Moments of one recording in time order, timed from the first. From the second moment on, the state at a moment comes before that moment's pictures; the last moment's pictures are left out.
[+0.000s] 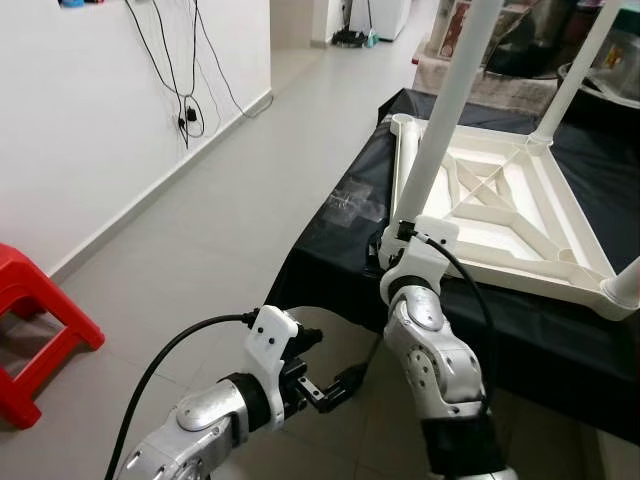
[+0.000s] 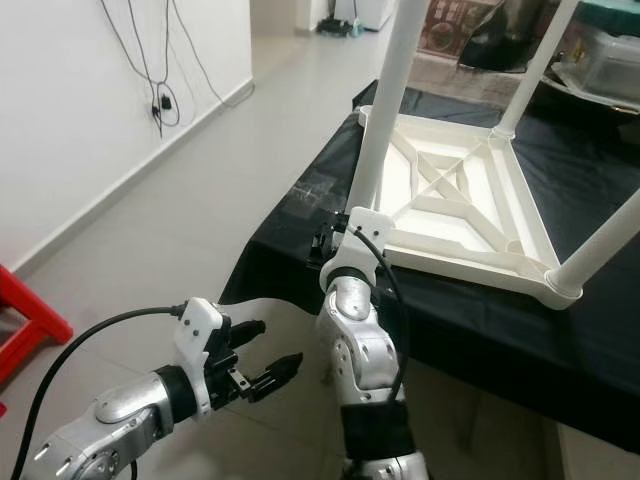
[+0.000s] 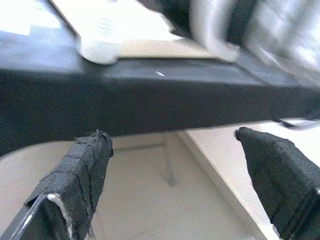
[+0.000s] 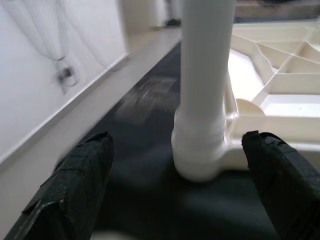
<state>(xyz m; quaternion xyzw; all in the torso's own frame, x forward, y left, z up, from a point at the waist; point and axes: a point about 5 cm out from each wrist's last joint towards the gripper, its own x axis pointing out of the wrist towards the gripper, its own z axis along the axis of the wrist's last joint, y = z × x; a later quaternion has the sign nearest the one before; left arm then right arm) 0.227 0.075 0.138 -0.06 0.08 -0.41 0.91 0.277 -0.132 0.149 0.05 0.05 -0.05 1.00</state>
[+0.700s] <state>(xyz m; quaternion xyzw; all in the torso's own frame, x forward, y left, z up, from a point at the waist) 0.257 0.073 0.122 -0.02 0.07 -0.31 0.95 0.232 -0.154 0.114 -0.01 0.05 -0.06 1.00</state>
